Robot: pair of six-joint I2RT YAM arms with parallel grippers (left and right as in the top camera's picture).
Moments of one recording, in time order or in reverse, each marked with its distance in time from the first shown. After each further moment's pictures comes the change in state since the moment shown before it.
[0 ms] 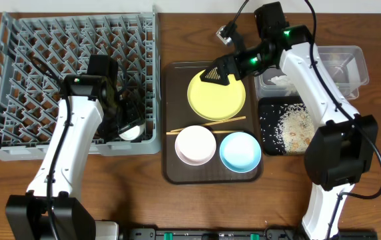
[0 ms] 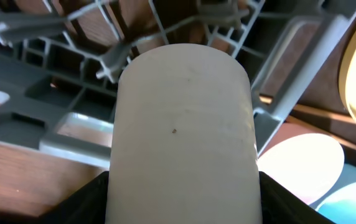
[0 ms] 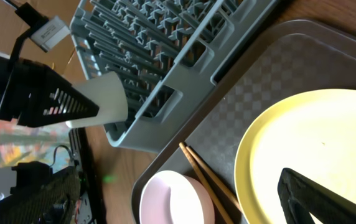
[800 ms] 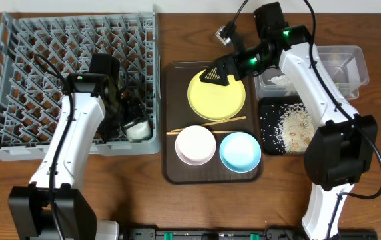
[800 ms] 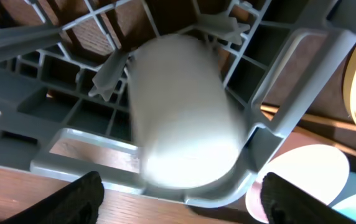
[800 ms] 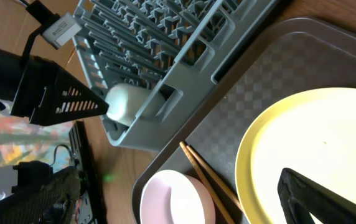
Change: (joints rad) left arm 0.000 0.035 -0.002 0.022 0.001 0.006; right arm 0.002 0.000 0.000 -0.003 0.002 0.000
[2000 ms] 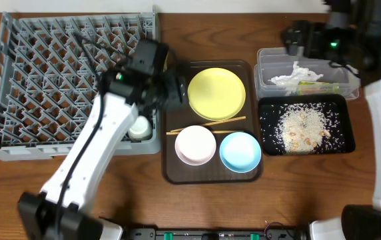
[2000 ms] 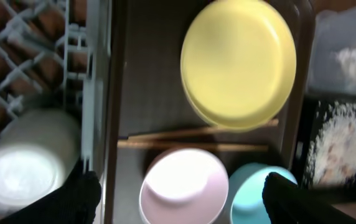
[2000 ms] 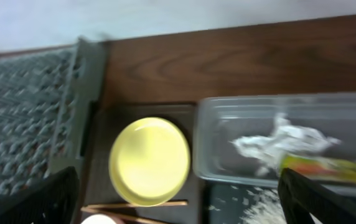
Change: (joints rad) left arm -0.311 0.023 0.222 0.150 -0.040 -0.064; right arm -0.252 -0.449 0.002 -0.040 0.632 0.380
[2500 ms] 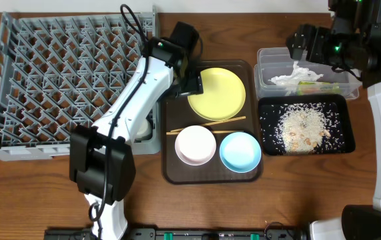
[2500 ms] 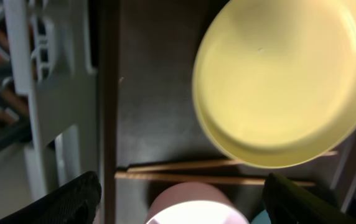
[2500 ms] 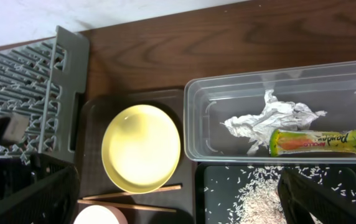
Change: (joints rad) left arm -0.055 0.374 0.260 -0.126 -0.091 0.004; right arm -0.005 0.001 -0.001 -0.063 0.034 0.024
